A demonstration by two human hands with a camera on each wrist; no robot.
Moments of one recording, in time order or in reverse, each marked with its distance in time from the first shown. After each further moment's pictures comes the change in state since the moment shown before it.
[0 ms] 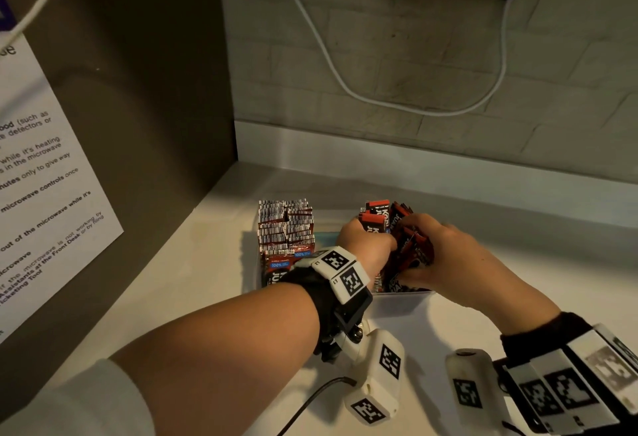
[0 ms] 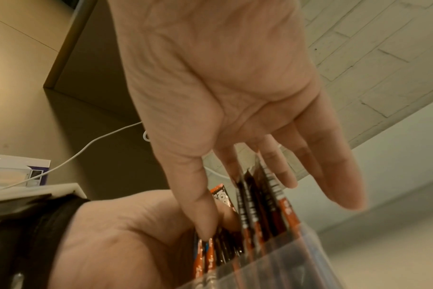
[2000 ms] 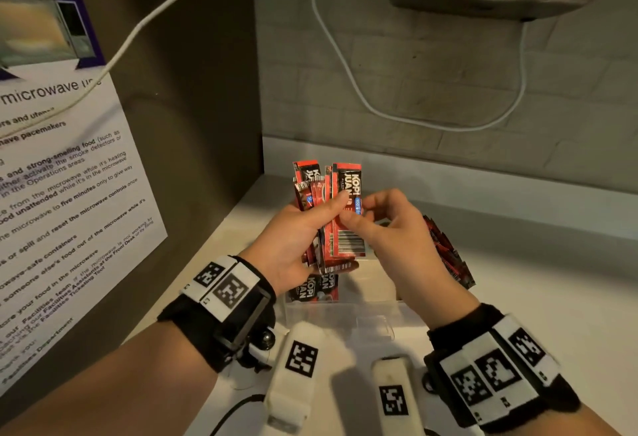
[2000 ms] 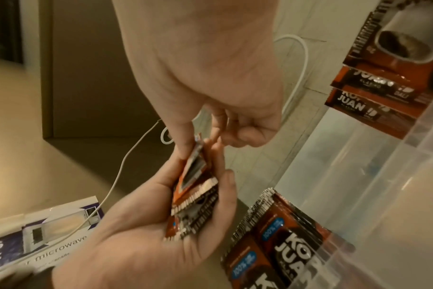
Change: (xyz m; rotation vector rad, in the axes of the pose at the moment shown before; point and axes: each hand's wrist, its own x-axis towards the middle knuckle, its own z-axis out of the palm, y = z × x) left_hand -0.049 0.042 -0.115 -0.353 -0.241 0.078; right_hand 0.003 -0.095 0.028 1.054 0.204 -0.199
